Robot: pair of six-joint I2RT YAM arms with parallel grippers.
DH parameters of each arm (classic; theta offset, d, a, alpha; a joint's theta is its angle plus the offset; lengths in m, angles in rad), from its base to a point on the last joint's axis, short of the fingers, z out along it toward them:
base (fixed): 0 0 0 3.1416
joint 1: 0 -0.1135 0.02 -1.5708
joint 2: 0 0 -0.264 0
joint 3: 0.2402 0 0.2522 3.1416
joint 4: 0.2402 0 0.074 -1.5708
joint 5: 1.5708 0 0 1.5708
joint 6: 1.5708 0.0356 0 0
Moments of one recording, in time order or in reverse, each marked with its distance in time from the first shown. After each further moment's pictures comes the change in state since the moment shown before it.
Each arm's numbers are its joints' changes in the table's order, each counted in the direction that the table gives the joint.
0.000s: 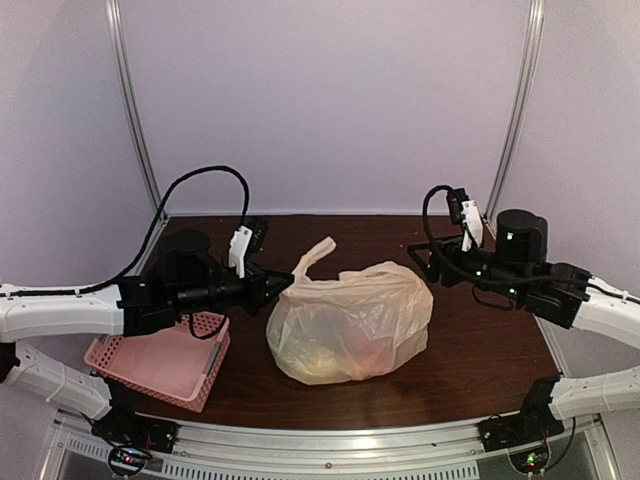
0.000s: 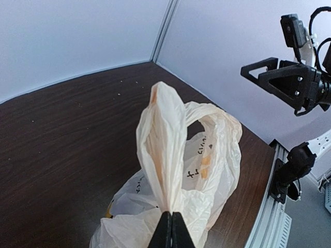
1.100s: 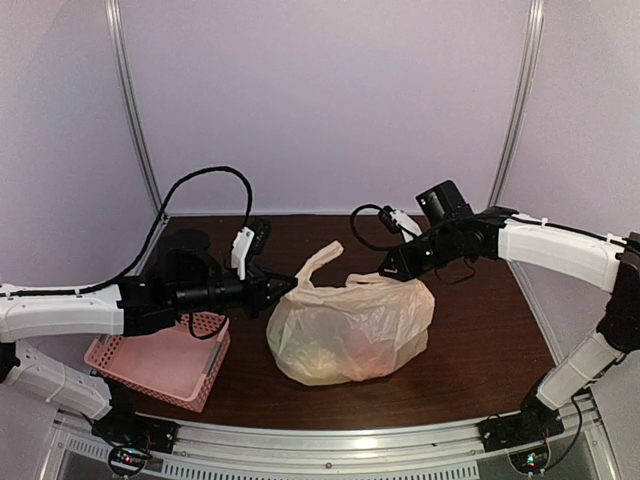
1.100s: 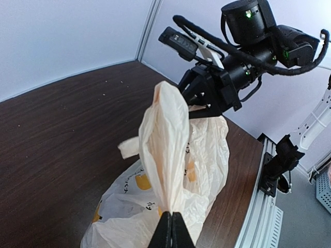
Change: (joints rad) left arm 0.000 -0.002 0.000 -0.017 0.085 0.011; right arm 0.139 -0.584 0.480 0.437 -0.359 -0.193
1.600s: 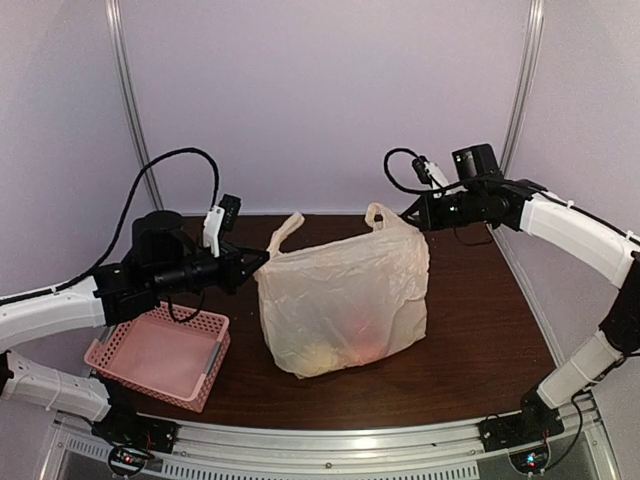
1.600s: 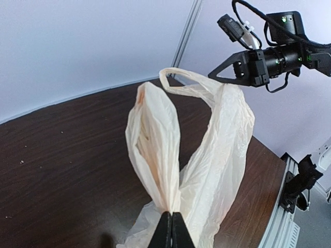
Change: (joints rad) left arm -0.122 0.099 0.025 0.116 -0.047 0.028; right arm 0.179 0.016 0.135 -0.027 -0.051 0.048
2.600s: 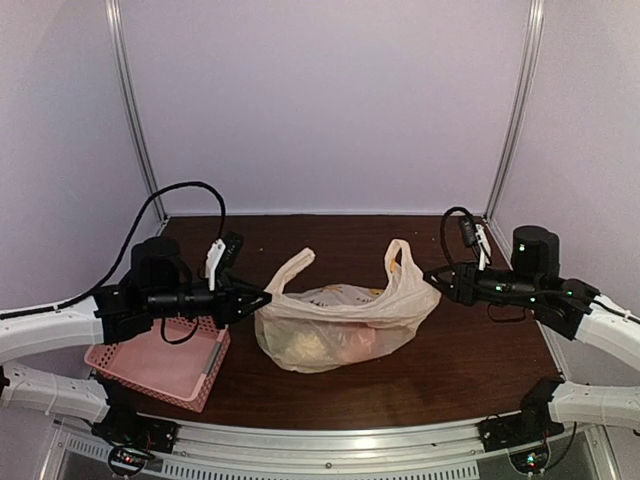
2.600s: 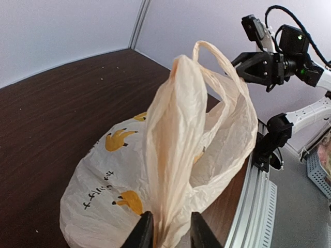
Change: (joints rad) left arm -0.029 0.061 -0.157 -0.027 0.262 0.043; right arm -0.098 0.670 -0.726 -0.355 -0.085 0.212
